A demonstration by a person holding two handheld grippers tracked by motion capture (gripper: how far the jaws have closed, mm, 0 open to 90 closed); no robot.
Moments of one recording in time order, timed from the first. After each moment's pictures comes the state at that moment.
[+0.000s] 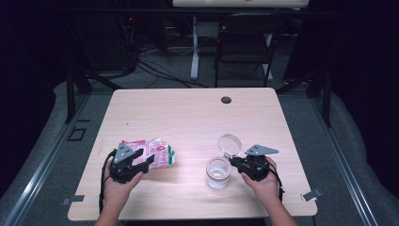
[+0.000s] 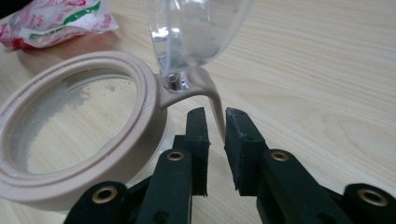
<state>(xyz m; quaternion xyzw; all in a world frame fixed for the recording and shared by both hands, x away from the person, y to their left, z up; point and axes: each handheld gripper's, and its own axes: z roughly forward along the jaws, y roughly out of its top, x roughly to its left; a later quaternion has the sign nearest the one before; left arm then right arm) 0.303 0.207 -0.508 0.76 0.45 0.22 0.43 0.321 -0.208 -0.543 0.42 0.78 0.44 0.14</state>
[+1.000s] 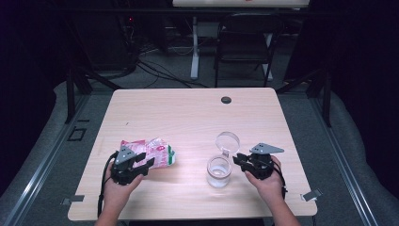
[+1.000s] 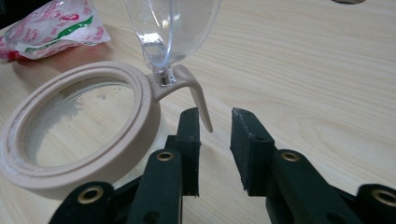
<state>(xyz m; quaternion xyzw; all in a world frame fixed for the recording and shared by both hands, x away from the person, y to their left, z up) 0.305 0.208 -0.522 0.77 0.44 0.19 0.42 0.320 -0.220 -0.535 0.43 0.77 0.44 0.16</state>
